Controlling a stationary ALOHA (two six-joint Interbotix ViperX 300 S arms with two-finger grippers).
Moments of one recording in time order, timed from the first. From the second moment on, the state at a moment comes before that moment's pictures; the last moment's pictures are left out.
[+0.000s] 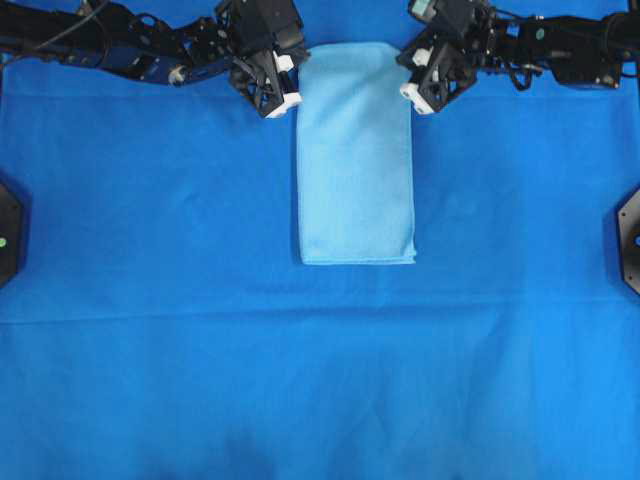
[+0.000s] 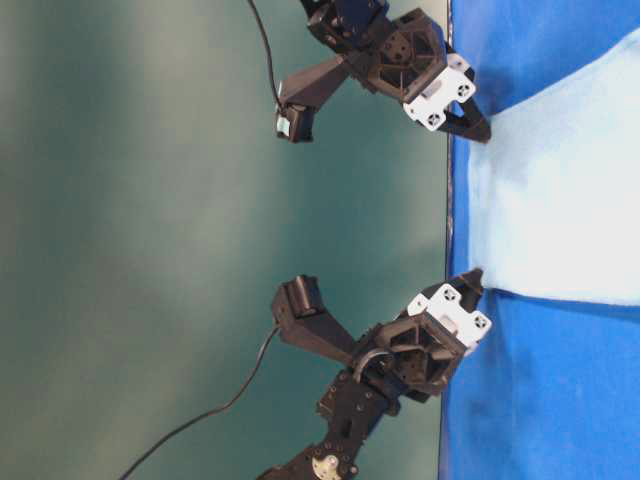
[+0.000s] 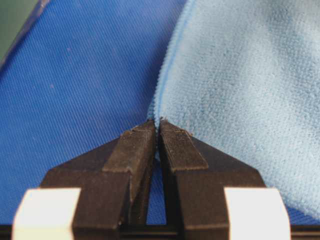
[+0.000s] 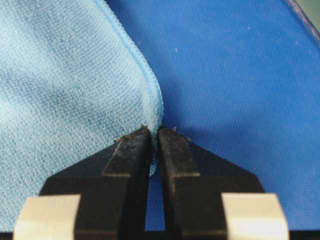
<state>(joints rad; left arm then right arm) 0.53 0.38 0.51 -0.02 -0.31 0.23 -0.66 0.21 0.69 -0.57 -0.05 0.52</state>
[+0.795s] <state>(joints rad) 0.56 0.25 0.50 -0.02 -0.21 0.27 -0.65 0.08 0.66 -0.58 0.05 0.51</state>
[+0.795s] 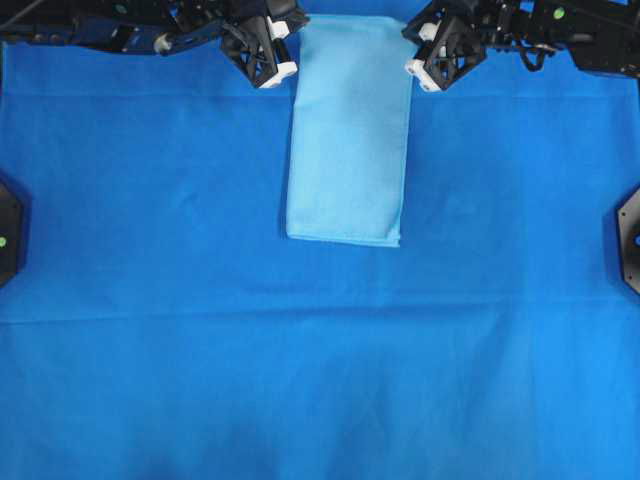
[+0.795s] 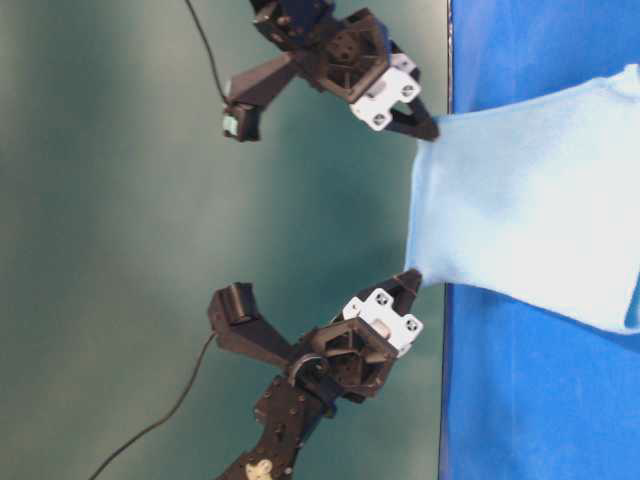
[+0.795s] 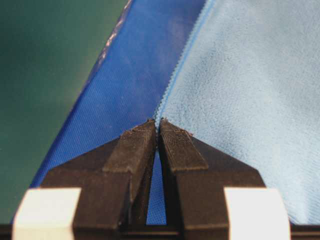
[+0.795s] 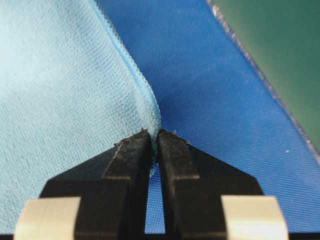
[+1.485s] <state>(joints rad) 0.21 0.05 0.71 -0.02 -0.09 0.20 -0.27 -0.09 0.76 -0.57 0.27 0.66</state>
